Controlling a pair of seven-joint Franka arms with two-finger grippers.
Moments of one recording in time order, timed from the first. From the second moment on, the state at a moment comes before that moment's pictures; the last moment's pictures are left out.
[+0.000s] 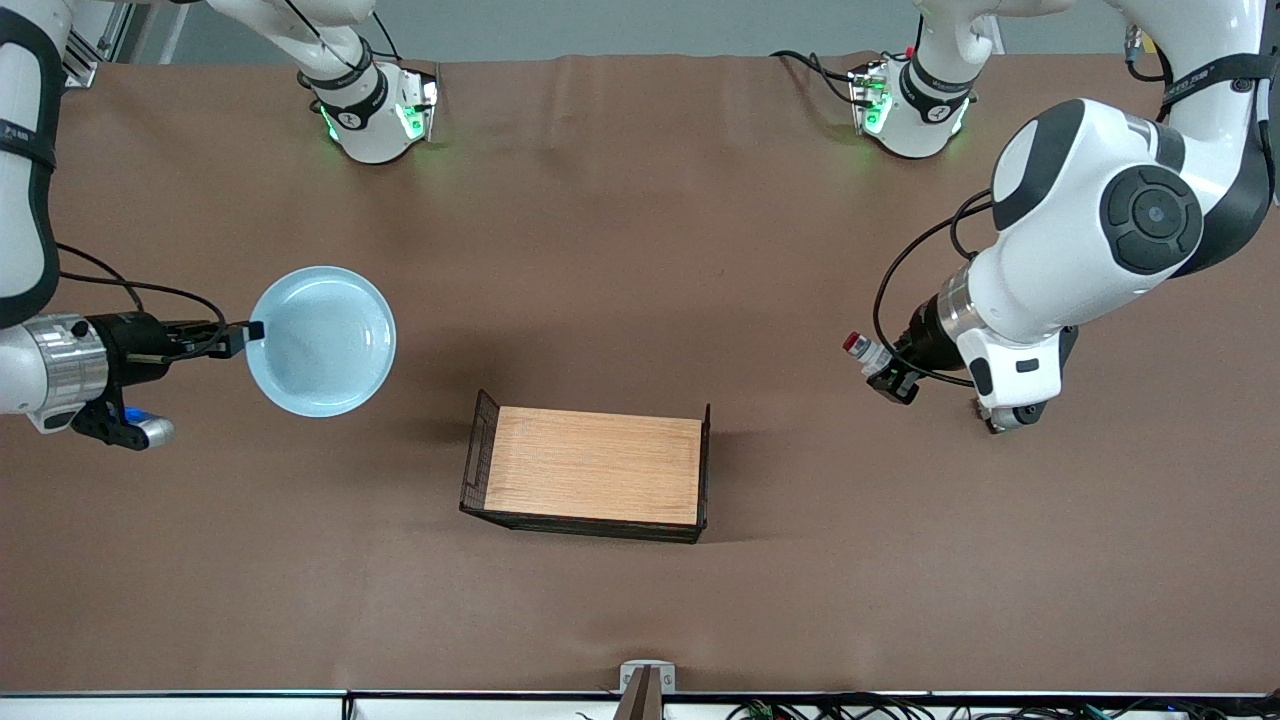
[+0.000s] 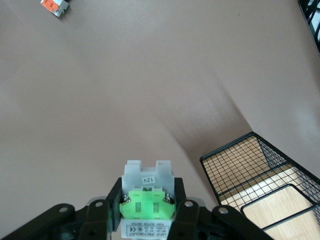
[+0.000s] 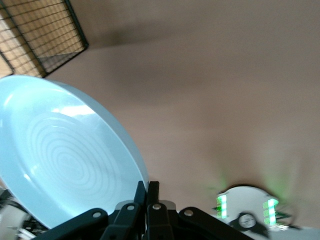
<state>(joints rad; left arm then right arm) -0.07 0.33 -0.31 -1.45 -0.06 1.78 -1.32 -0.07 0.49 0.00 -1.22 0.40 1.18 0.23</state>
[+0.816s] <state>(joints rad) -0.08 0.33 -0.31 -1.44 -0.06 1.78 -1.35 0.17 0.46 0.00 -1.16 0.48 1.31 0.71</state>
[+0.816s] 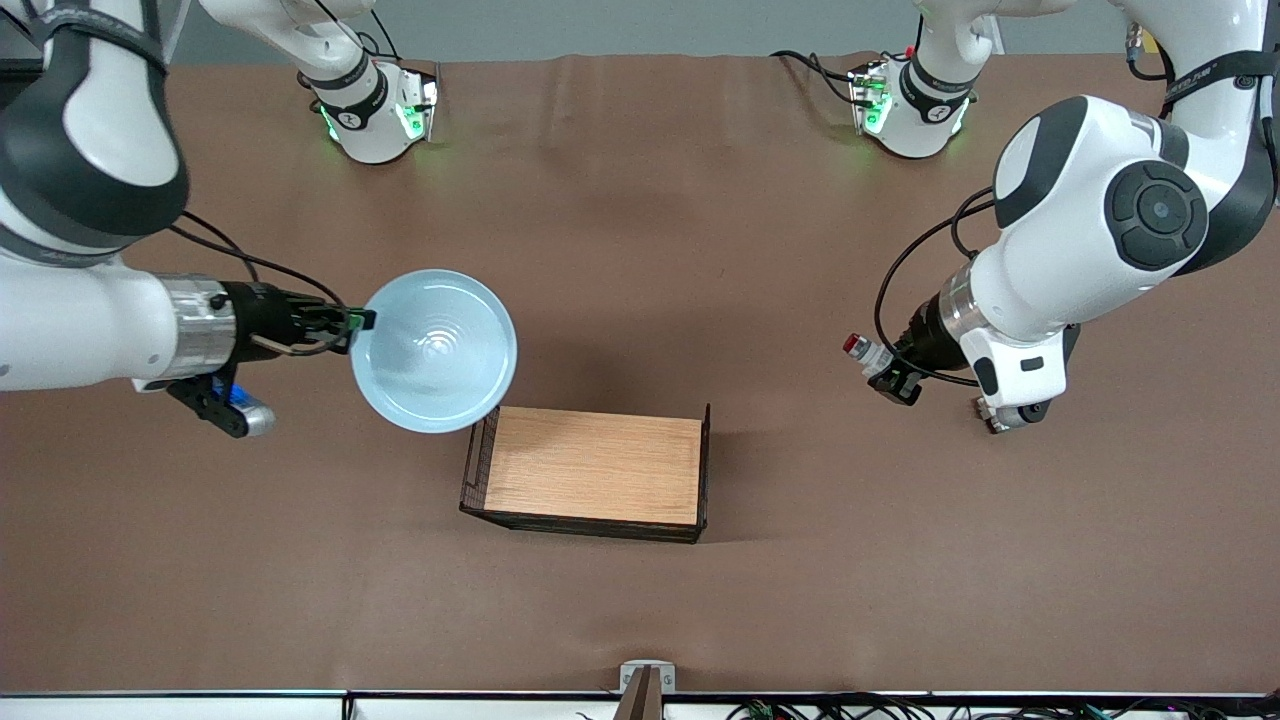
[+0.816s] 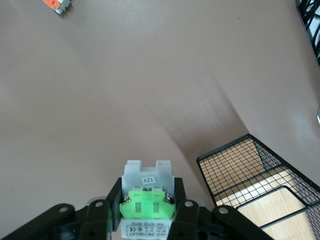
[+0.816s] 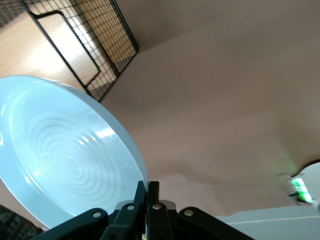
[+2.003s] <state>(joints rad) -0.11 0.34 -0.36 -1.33 -0.08 1.71 -1.57 0.57 0.44 -0.22 -1.44 0.57 1.91 1.03</state>
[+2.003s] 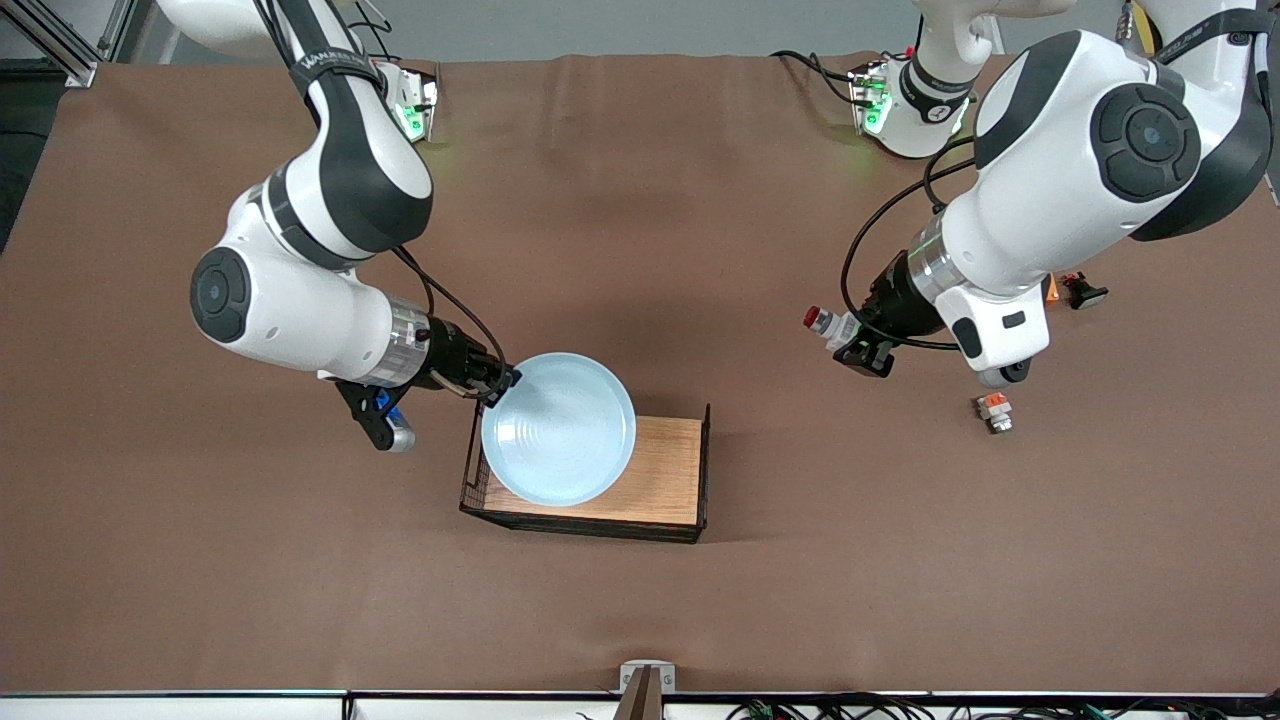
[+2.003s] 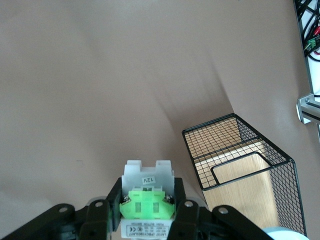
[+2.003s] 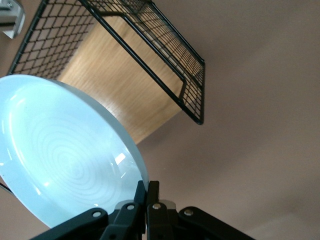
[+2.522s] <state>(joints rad) -0.16 0.35 -0.36 -1.33 -0.08 1.78 -1.70 0.68 0.41 -0.24 -1.61 0.57 2.17 1.07</state>
